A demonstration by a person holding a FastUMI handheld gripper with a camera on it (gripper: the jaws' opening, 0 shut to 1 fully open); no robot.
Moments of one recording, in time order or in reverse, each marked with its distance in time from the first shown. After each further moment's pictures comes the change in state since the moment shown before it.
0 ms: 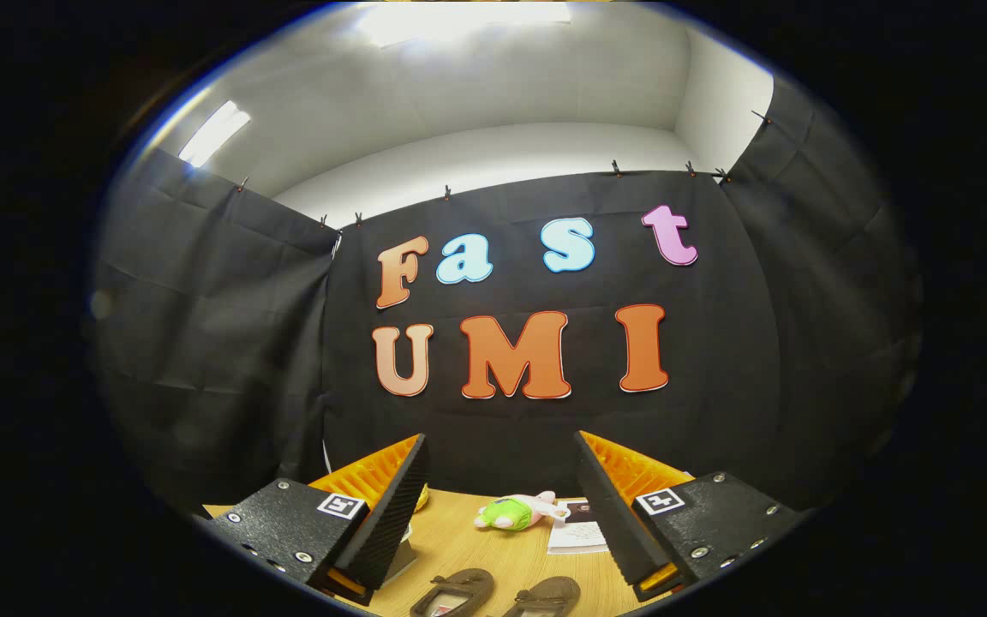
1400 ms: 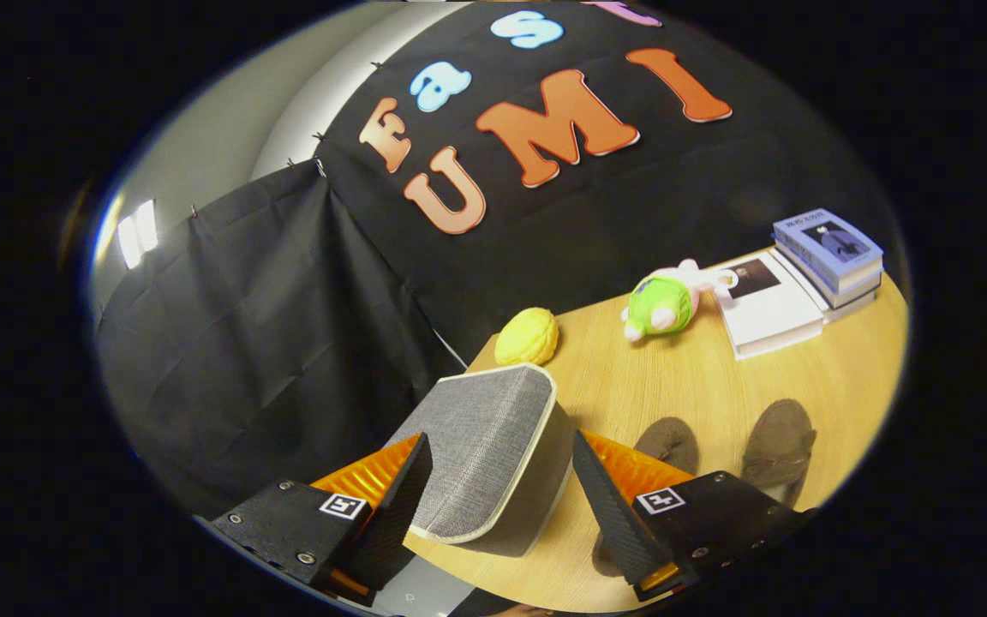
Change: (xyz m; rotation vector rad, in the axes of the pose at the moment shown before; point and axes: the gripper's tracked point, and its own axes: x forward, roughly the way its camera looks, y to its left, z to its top) arm 0.018 0.149 -0.230 0.542 0.732 0.303
